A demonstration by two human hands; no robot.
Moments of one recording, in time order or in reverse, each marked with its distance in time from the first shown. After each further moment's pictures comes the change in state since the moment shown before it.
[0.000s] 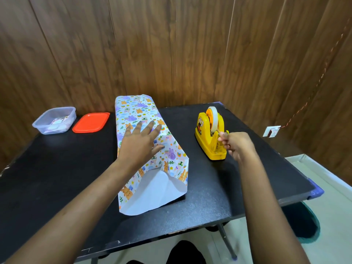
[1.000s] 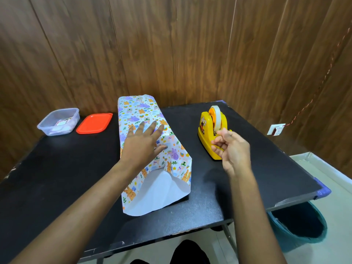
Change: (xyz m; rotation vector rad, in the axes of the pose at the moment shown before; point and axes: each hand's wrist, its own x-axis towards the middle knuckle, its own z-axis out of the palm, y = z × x) left_hand 0.003 0.001 0.002 0.009 -0.010 0.001; right_hand -0.051 0.016 0.022 0.651 -0.067 -0.210
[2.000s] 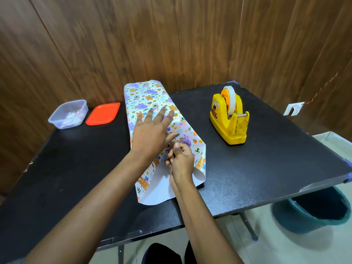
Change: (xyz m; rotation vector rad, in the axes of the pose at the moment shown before) left_hand -0.002 -0.003 0.004 0.042 0.031 0.012; right_hand -0.056 0.124 0.094 0.117 -0.021 0.222
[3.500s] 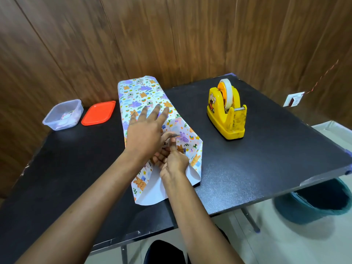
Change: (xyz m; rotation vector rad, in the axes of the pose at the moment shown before) left_hand -0.002 0.002 -0.003 -0.053 -0.009 -0.001; right_hand -0.002 -0.008 0.011 0.282 0.102 0.302
